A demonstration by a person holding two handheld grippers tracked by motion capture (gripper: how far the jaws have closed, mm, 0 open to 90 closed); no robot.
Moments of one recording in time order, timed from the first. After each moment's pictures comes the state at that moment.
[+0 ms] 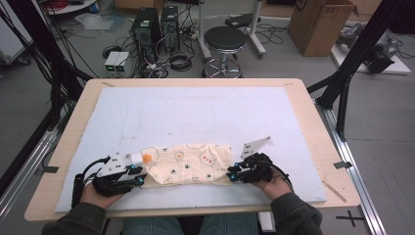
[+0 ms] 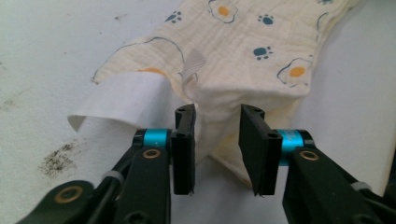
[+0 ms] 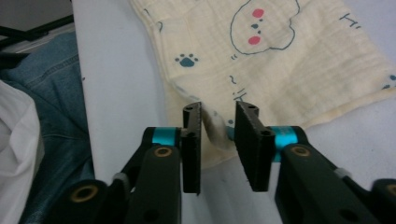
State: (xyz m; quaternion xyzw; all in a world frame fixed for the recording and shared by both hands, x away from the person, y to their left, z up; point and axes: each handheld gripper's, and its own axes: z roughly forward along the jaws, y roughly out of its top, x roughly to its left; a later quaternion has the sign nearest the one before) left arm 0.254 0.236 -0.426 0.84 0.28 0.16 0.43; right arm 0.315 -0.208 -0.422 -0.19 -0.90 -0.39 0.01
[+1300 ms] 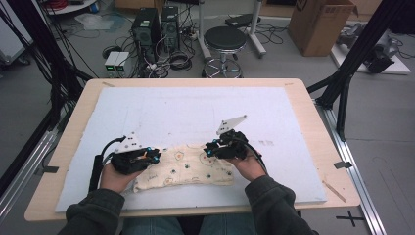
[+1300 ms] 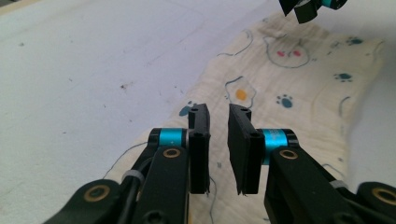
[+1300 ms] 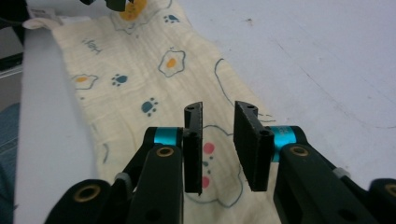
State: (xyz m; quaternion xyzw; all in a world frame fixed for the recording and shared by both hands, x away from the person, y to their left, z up) left arm 0.312 0.194 -0.416 0.83 0.30 0.15 0.45; right arm 0.371 -0.138 -0.403 -0.20 -0.89 -0.42 -0.03
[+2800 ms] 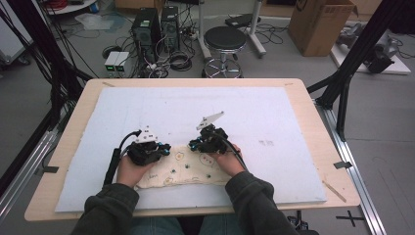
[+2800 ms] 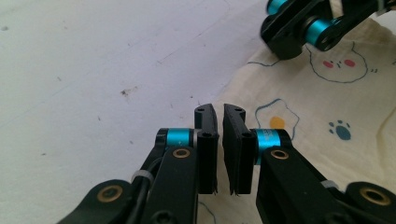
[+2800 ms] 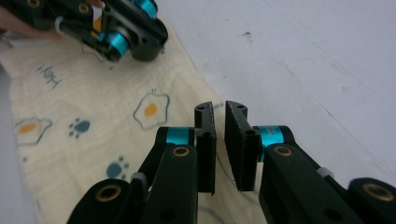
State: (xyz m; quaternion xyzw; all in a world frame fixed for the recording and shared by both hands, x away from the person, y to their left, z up) left arm 0.343 0.165 -0.432 0.83 0.33 0.15 0.43; right arm 0.396 -0.082 -0.420 -0.22 -0.89 -0.40 -0.03
